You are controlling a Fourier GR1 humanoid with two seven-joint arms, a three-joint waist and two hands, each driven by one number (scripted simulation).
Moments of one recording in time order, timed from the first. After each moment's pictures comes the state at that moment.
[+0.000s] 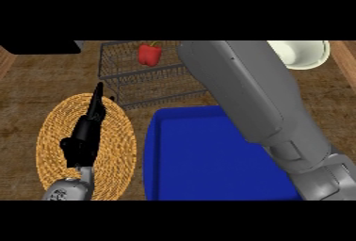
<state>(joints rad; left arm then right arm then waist) -0.11 0.07 -0.11 -1.59 -0.13 0.21 0.05 -1.40 -0.06 0.18 -0.91 0.76 -0.27 1.08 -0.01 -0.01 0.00</state>
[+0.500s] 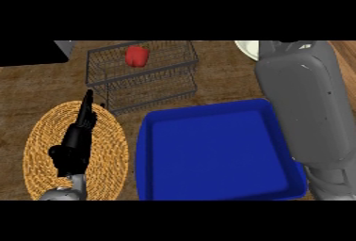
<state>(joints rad) -0.04 0.08 -0.08 -1.62 -0.13 0.23 0.04 -1.10 -0.16 0.03 -1.32 0.74 -0.30 1.10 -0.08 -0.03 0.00</state>
